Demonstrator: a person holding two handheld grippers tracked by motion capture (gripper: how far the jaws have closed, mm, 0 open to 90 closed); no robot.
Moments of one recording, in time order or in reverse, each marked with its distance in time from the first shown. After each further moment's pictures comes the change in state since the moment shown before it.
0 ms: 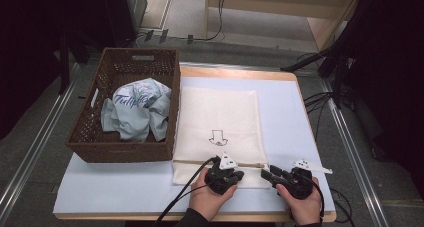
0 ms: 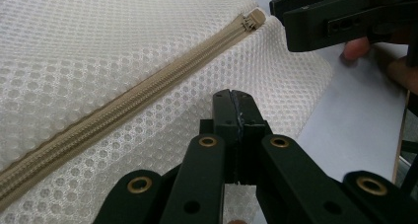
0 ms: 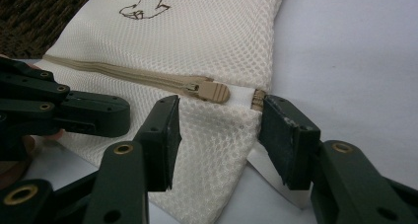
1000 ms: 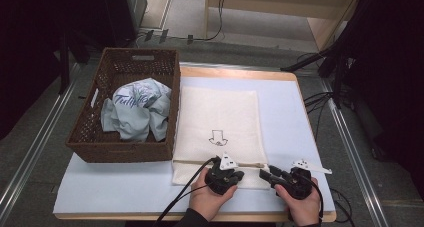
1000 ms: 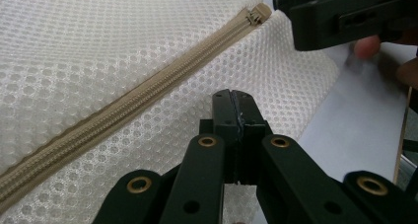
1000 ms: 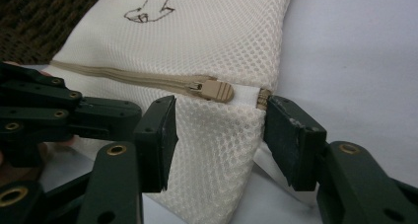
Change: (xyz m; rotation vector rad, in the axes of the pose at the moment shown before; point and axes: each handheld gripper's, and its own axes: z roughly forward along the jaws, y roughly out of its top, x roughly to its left) left arm -0.001 0.000 0.000 0.002 0.004 0.011; right arm 0.008 0.002 -0.002 -0.005 0.004 0.025
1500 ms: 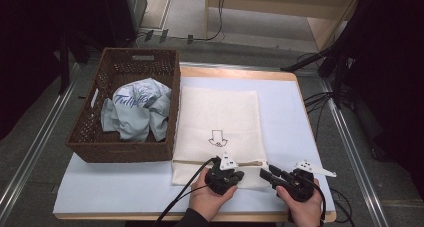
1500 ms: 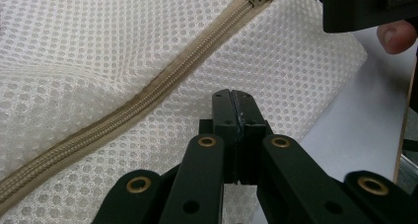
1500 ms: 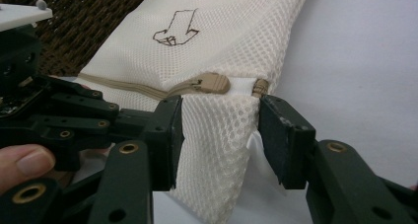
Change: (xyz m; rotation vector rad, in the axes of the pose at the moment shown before) left arm 0.000 0.000 0.000 -0.003 0.001 0.003; right arm 0.013 0.003 -0.011 -0.050 0.033 -0.013
